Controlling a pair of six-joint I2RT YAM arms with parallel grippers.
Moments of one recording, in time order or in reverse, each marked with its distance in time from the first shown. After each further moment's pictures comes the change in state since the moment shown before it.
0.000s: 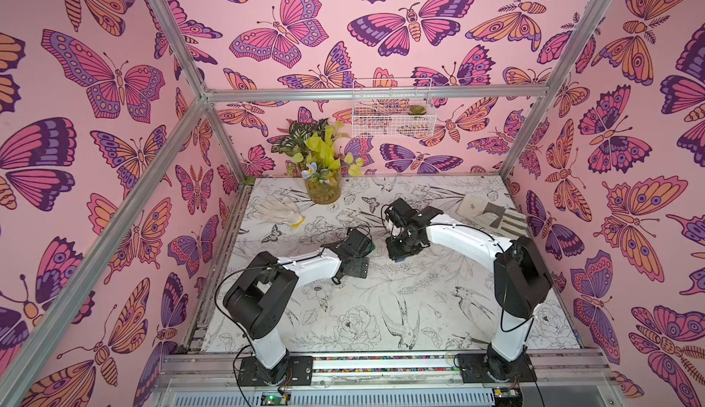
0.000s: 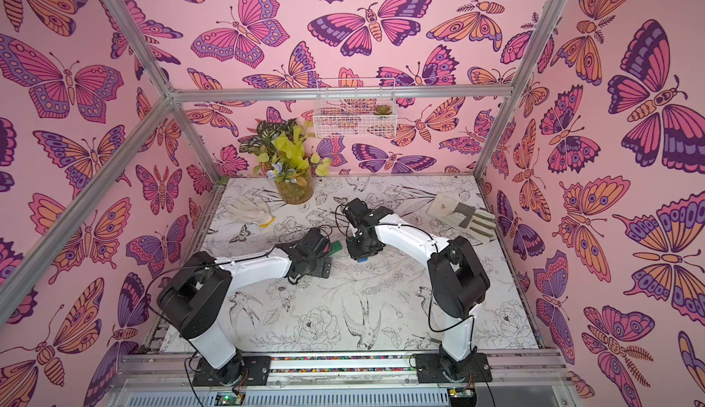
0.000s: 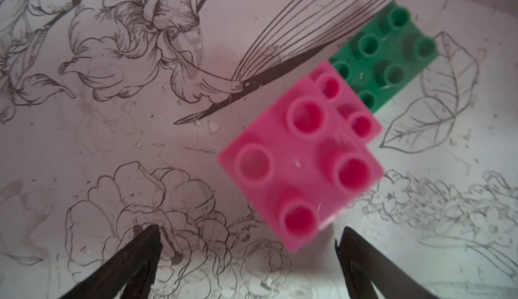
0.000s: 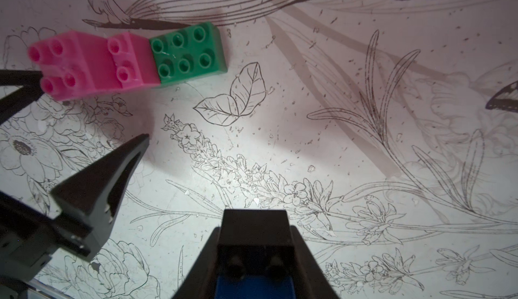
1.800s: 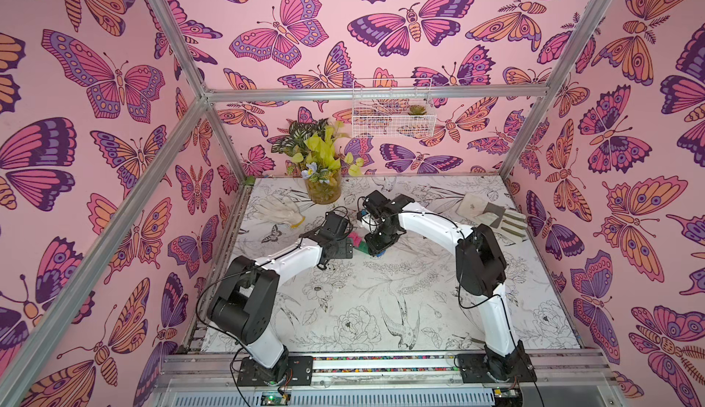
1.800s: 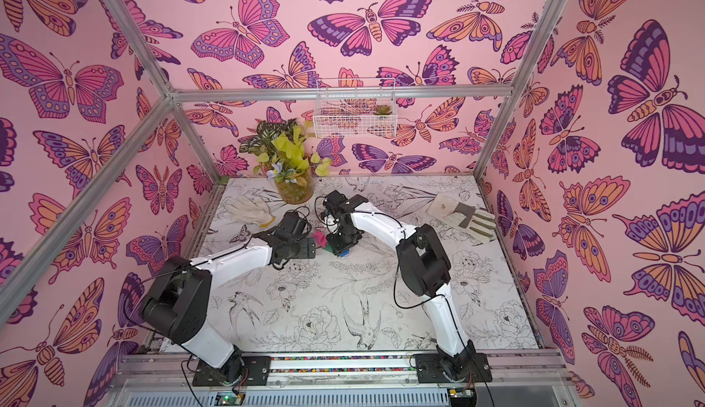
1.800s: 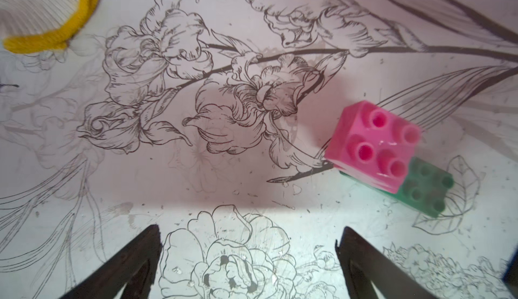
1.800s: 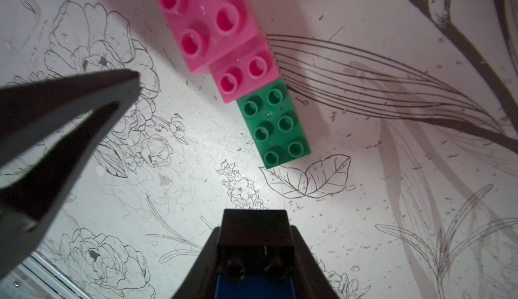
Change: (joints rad) left arm 0.188 -0.145 0.001 0.000 0.036 0.009; right arm 0.039 0.319 0.417 -0.156 -0.099 -0.311
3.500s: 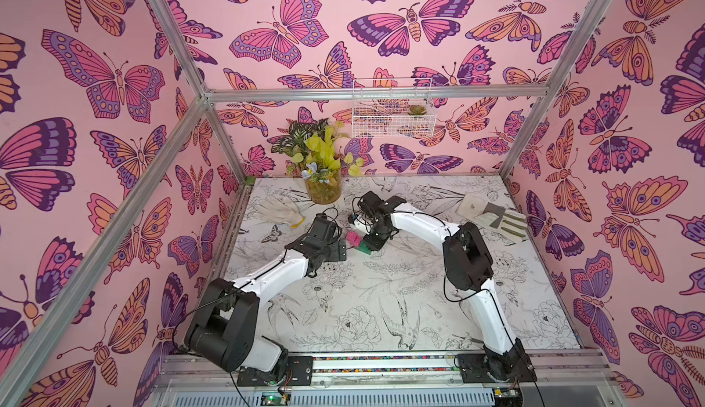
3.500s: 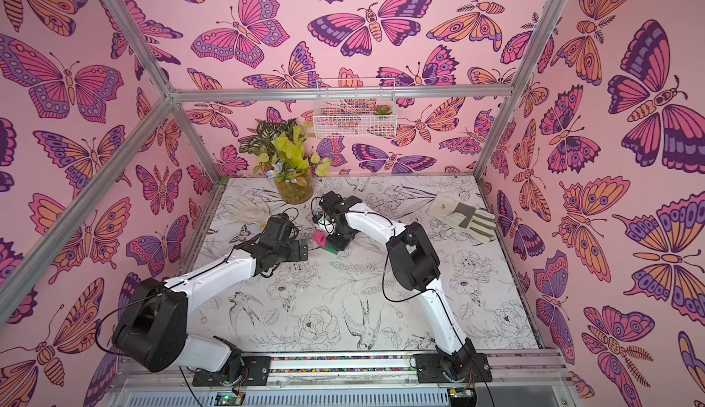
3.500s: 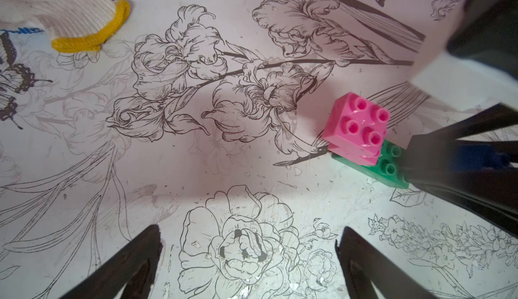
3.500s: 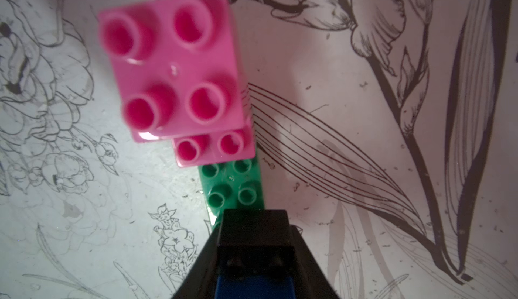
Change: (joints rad) left arm 0.039 -0.148 -0.120 0.054 0.047 0.025; right arm 0.002 0.124 0.098 0.048 0.108 -0.303
